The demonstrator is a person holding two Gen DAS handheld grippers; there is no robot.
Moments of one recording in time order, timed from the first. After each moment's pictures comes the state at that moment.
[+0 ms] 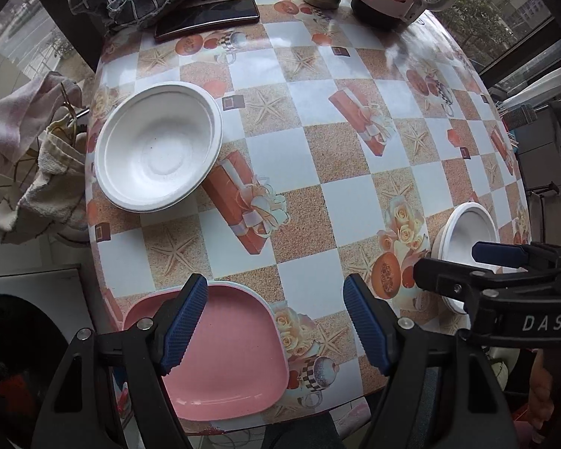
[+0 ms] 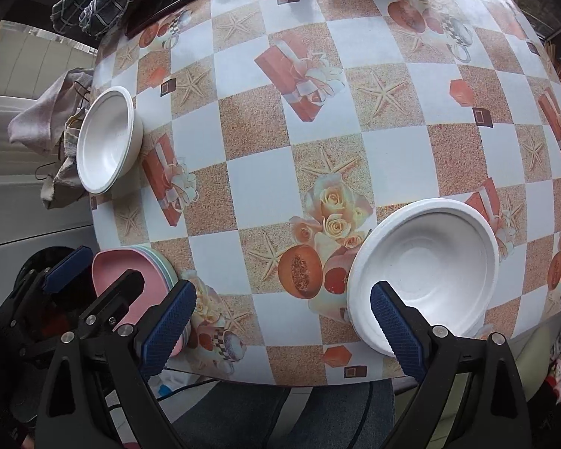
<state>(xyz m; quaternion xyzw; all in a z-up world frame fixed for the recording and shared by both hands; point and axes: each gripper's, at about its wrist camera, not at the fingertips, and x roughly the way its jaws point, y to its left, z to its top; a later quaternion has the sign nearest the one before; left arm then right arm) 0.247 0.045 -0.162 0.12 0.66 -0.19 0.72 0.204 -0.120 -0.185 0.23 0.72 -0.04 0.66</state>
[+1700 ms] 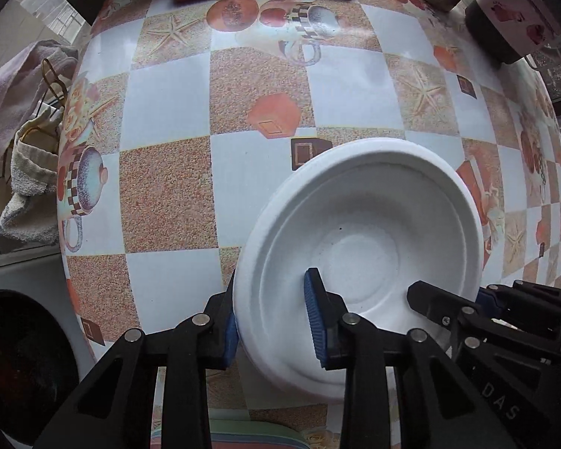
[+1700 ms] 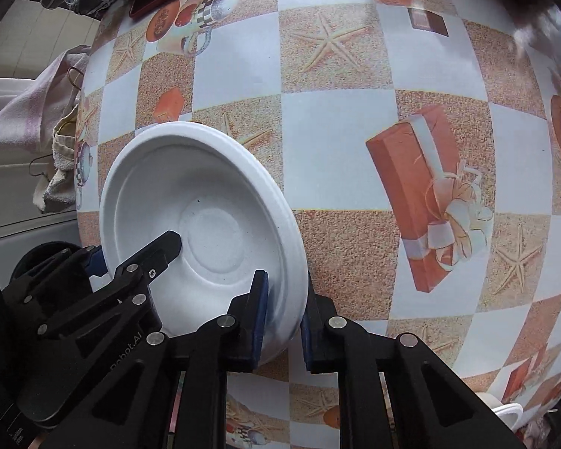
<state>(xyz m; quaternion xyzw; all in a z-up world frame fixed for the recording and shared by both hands) 0.362 0.019 -0.266 0.11 0.71 -0.12 0.68 0.335 -0.083 -0.274 0.19 0.74 0.03 0.64</state>
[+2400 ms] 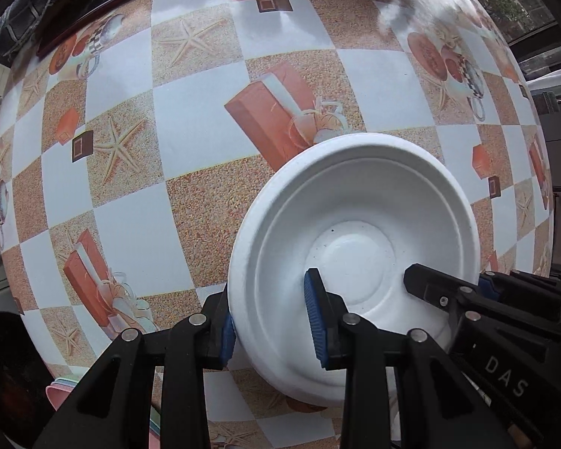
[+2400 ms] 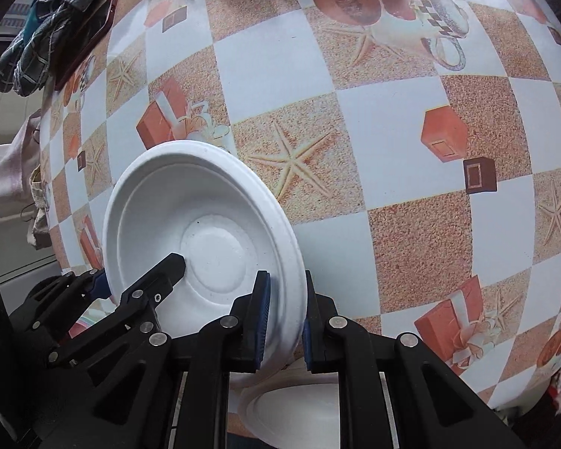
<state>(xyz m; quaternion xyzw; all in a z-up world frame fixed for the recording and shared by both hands) 0.288 -0.108 -0.273 0.16 0.72 -0.17 0.65 0.262 -0.191 -0.280 0.27 0.73 -0.04 0.63</state>
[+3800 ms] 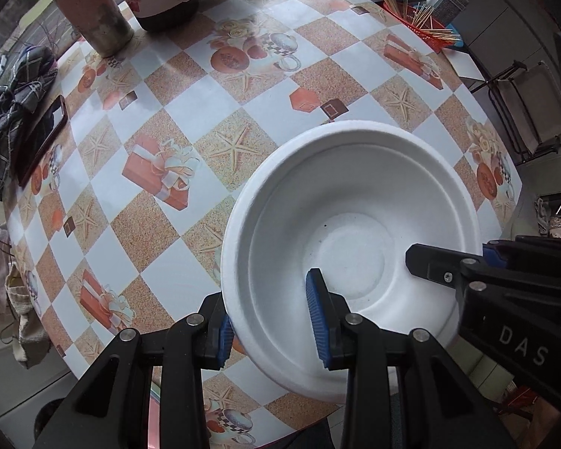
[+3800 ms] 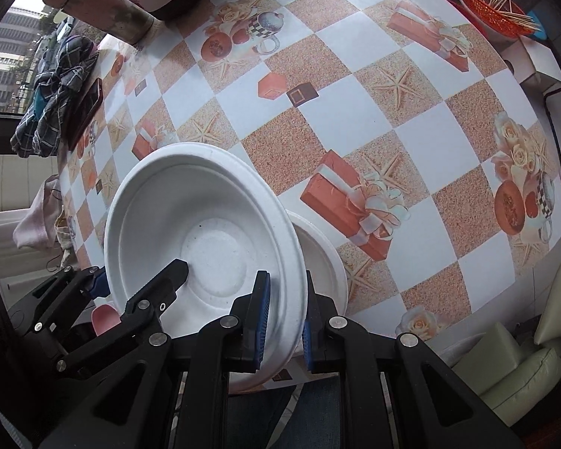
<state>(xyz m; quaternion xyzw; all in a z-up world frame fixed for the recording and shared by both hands) 0.160 -0.196 -0.168 0.31 0.62 -0.32 0.64 0.126 -0.257 -0.208 0.36 0.66 -0.14 0.65</state>
